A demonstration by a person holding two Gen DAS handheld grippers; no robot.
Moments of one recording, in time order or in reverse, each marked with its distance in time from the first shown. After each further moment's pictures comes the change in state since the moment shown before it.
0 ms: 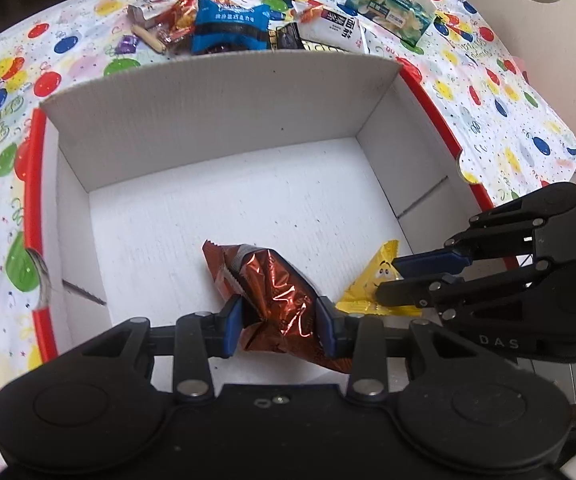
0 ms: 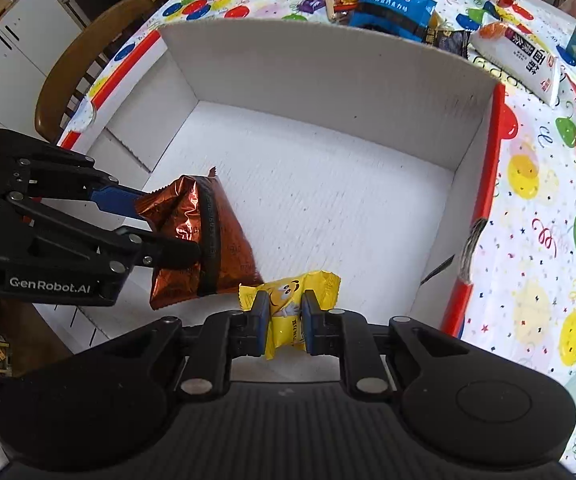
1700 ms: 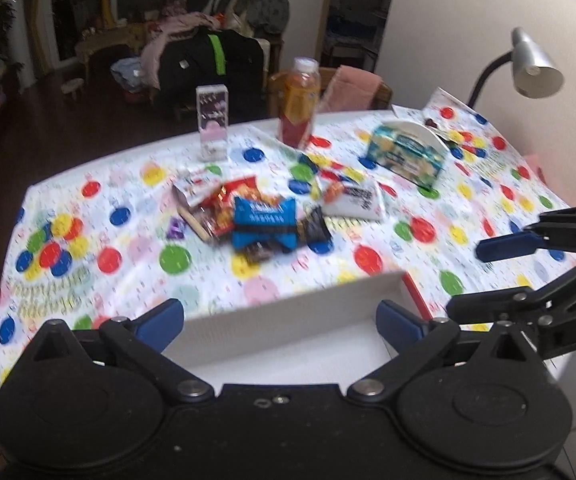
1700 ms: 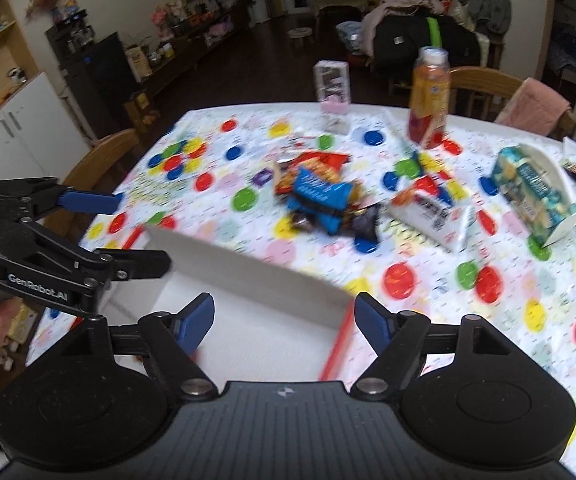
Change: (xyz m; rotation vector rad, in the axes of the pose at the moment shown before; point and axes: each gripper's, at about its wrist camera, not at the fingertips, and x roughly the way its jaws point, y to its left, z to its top) left arm -0.086 -0.023 0.087 0.027 -0.359 0.171; right arm -0.128 -0.058 0.066 0.018 -0.338 -0.068
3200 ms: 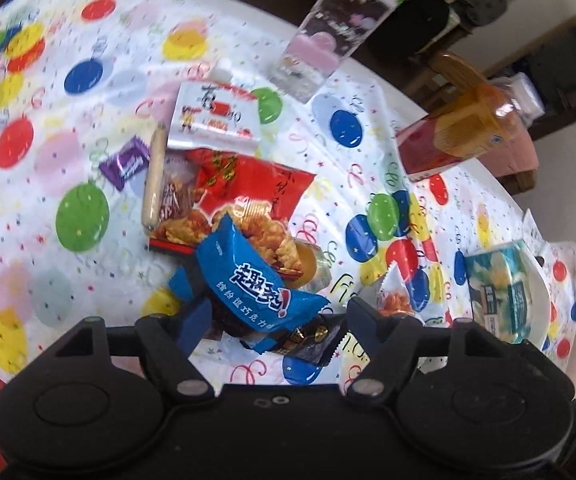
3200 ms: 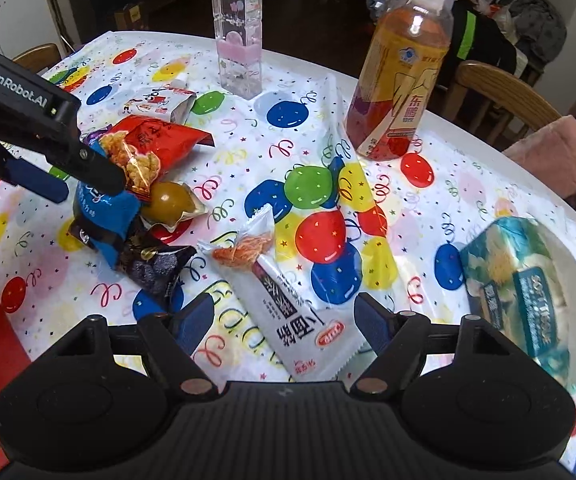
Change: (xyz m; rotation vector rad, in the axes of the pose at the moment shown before) left arm 0.231 0.042 0.095 -0.782 0.305 0.018; right arm 0.202 -0.159 0.095 -0.297 0.165 -0.061
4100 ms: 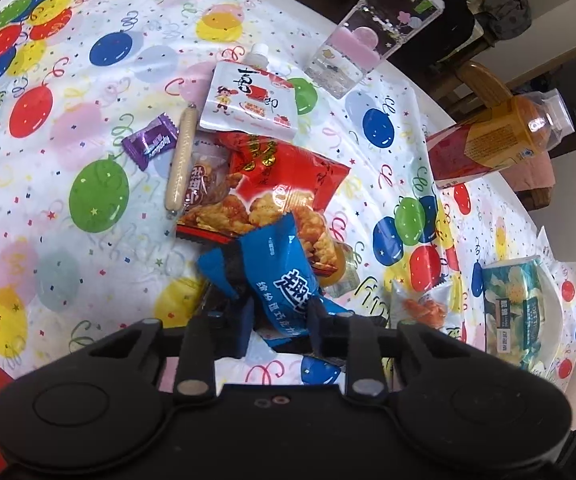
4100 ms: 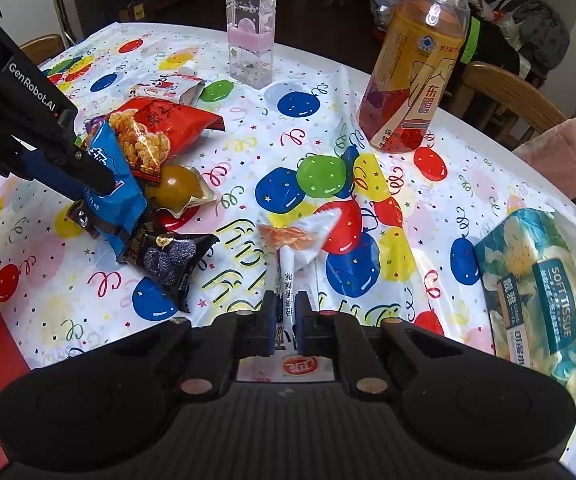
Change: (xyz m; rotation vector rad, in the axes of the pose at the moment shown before) left arm 0.007 0.019 -0.003 -0.059 -0.006 0.019; right arm 0.008 0.014 -0.013 -0.010 -0.016 -0.020
